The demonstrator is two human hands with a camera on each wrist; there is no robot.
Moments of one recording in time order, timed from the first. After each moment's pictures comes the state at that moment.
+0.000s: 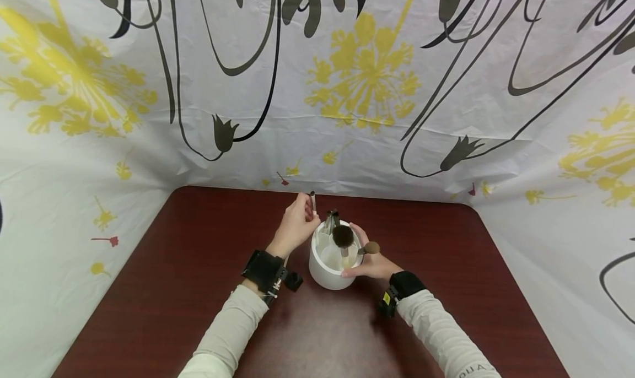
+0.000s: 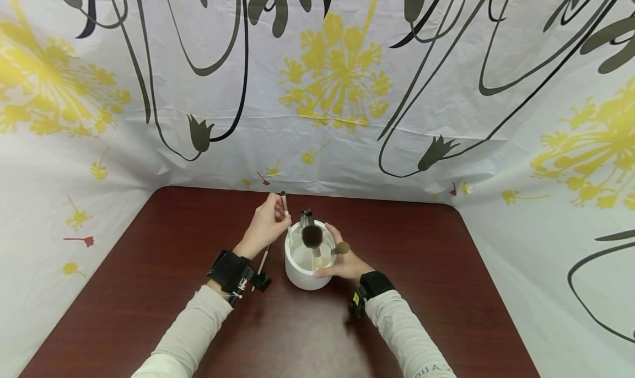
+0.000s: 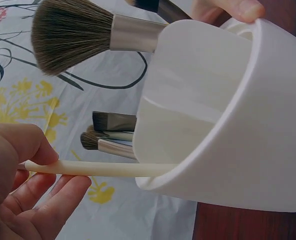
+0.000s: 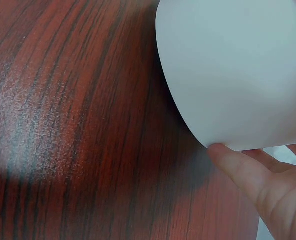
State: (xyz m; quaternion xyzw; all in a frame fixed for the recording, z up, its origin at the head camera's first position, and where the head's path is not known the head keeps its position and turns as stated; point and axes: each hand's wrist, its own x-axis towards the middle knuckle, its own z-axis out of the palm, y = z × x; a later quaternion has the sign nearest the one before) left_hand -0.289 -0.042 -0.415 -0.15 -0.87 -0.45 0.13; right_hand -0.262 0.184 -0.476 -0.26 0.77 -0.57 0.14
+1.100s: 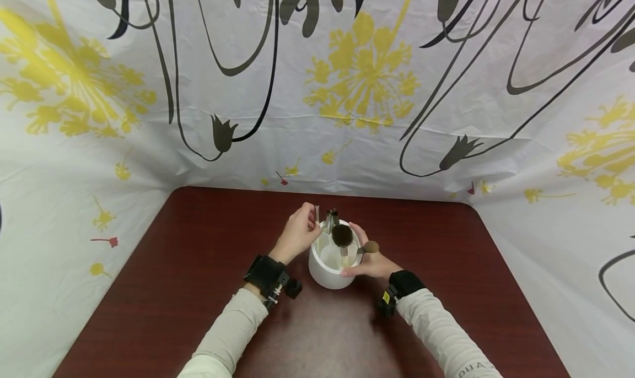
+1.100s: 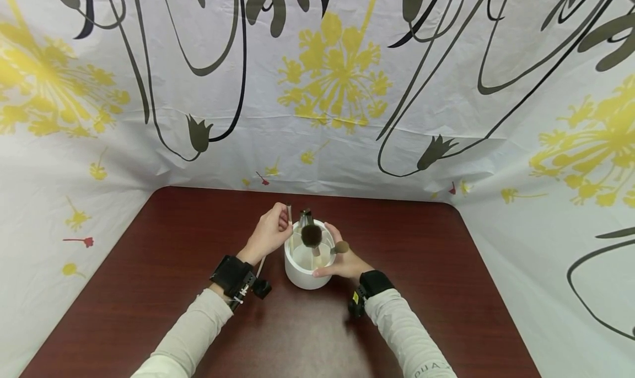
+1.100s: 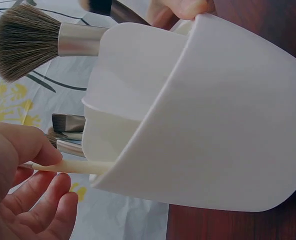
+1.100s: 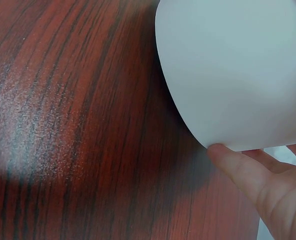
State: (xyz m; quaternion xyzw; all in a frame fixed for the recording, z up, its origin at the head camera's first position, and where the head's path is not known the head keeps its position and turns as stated) left_hand -0.290 -0.038 -0.437 -0.18 -0.88 -0.43 0.11; right_hand -0.274 0.191 -0.499 -0.27 0.77 -0.57 0.13
